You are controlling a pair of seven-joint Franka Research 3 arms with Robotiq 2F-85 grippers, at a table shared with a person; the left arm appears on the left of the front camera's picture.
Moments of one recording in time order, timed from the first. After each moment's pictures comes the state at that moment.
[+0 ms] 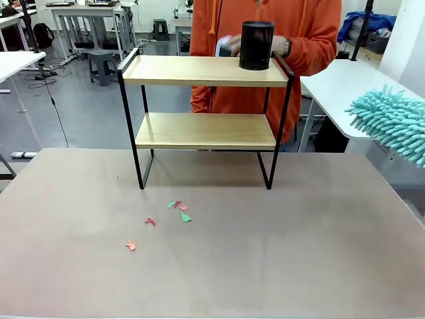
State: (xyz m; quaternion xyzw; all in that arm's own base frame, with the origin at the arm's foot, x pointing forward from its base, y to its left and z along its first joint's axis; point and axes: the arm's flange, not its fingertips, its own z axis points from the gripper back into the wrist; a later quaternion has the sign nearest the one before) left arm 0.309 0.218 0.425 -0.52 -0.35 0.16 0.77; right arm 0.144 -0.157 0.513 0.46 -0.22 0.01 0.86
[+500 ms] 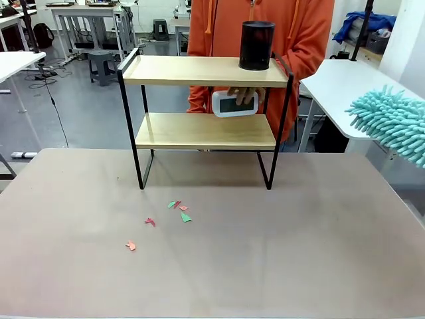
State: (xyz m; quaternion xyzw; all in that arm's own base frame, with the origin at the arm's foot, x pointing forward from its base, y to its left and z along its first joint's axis) left arm 0.309 0.219 0.424 -0.52 -0.35 0.16 0.77; right arm 0.144 -0.157 0.513 0.46 -0.22 0.01 0.86
